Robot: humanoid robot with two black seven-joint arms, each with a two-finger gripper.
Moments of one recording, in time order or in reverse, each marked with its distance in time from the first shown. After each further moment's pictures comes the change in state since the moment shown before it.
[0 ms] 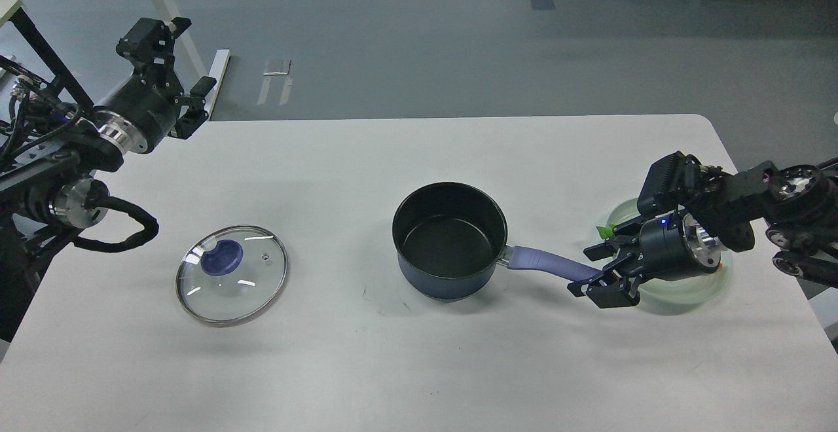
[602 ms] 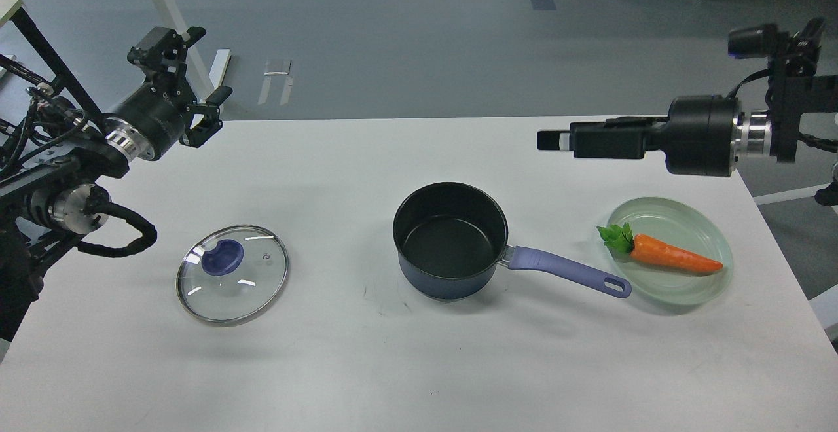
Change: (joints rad) left arm 0.024 -0.012 -0.023 0.006 -0.008 -0.081 0.006; right arm 0.175 -0.177 0.154 0.129 0.916 -0.017 0.000
